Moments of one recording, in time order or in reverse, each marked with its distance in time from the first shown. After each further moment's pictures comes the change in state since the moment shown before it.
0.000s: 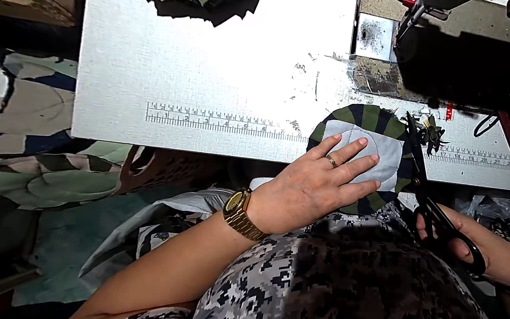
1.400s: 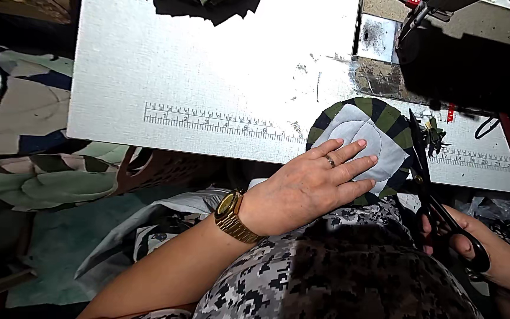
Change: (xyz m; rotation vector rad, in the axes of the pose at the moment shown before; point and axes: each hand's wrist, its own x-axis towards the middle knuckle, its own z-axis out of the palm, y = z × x) left_hand -0.001 -0.004 -0.007 -0.009 -0.003 0.012; right_hand 0.002 0.000 0.008 0.189 0.090 -0.026
